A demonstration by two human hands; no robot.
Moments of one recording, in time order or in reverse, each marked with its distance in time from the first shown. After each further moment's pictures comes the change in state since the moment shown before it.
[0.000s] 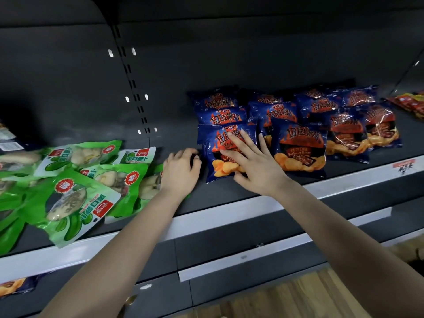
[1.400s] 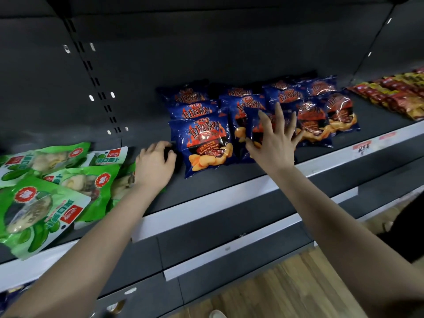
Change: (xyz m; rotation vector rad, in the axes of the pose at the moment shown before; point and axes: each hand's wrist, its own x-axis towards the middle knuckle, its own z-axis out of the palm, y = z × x) left_hand 0.006 0.002 0.001 0.020 0.040 0.011; right_hand -0.032 0.044 -0.025 -0.041 0.179 0.744
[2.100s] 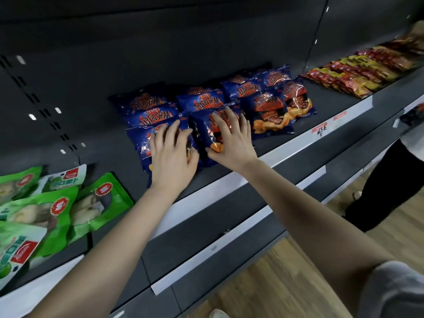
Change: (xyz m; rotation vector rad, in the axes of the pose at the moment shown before) left_hand -0.009 0.095 0.028 -0.006 0.134 0.453; right_hand -0.001 0.006 0.014 0.074 -0.046 -0.105
